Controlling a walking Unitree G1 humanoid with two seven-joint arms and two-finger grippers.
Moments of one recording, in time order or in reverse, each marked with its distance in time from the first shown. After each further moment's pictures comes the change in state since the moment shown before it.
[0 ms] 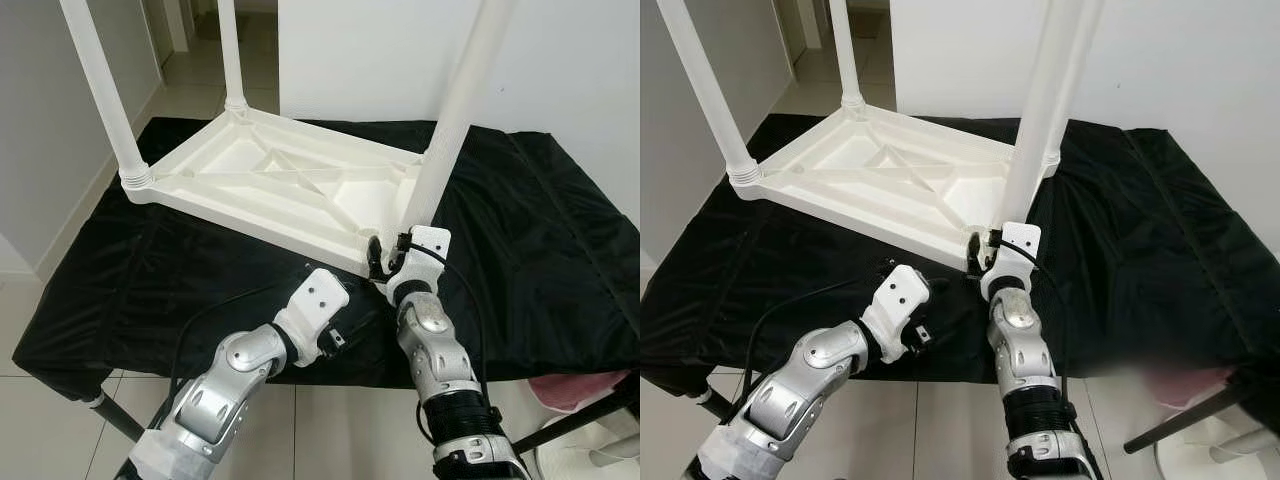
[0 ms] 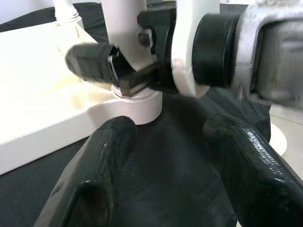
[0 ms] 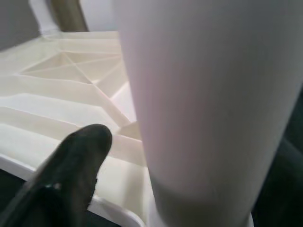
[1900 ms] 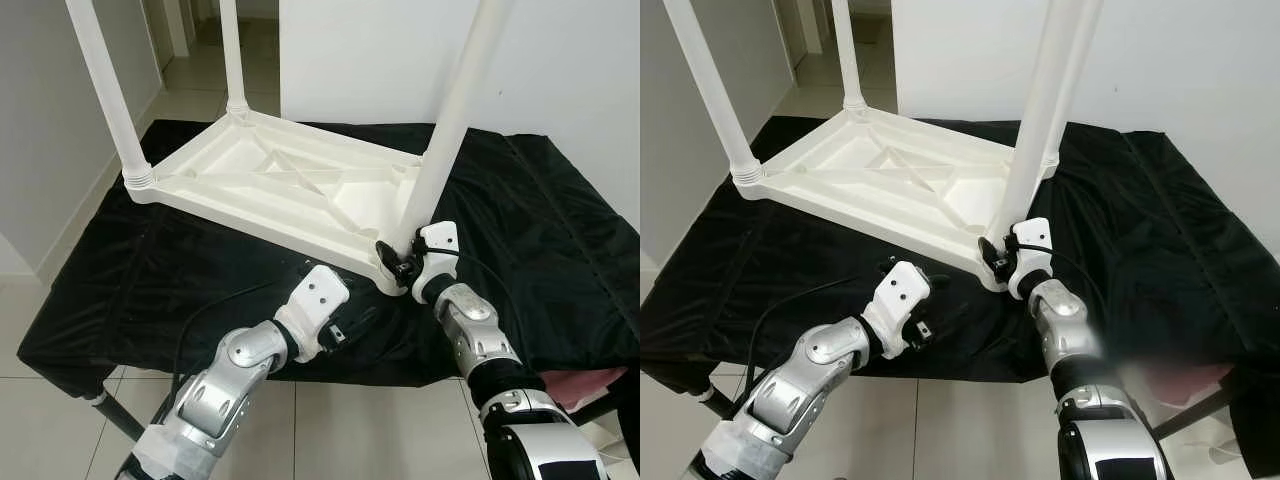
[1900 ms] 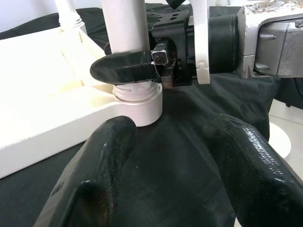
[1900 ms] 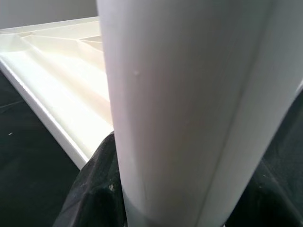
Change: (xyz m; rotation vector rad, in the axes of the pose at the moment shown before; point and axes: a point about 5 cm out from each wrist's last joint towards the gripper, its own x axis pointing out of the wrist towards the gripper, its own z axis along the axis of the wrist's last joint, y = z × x) left arm 0.002 0.004 -0.001 0.007 -0.001 0.008; right arm 0.022 -0.038 -0.011 -0.192 0.019 0.337
